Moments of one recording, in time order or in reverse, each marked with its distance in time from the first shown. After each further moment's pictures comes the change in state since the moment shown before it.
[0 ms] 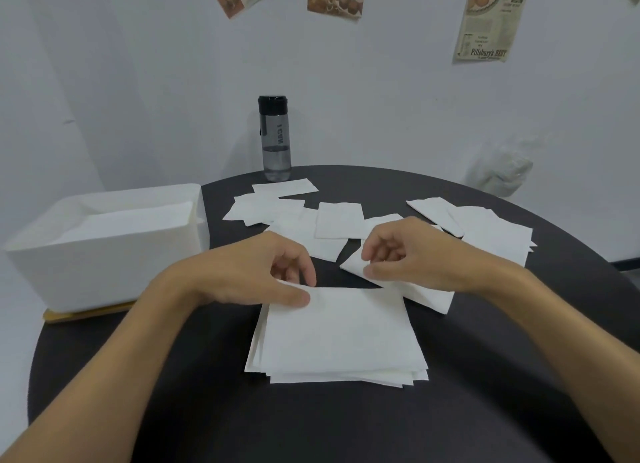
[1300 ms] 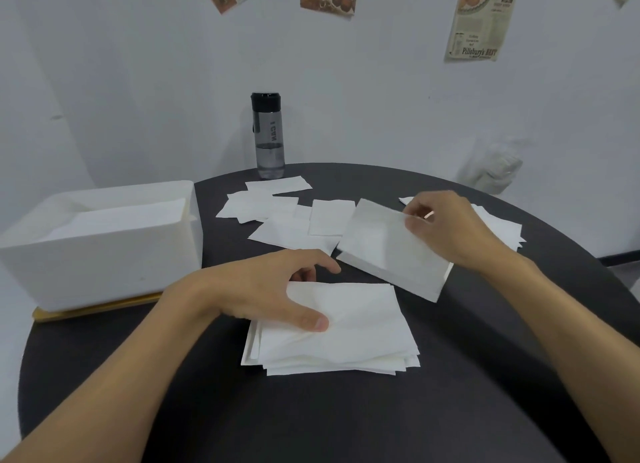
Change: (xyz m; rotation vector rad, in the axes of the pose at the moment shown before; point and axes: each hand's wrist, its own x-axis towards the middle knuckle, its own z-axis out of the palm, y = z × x) left_hand 0.014 -0.003 0.020 0.134 -0.082 0.028; right_hand 0.010 0.037 -0.023 -0.208 0.492 0.143
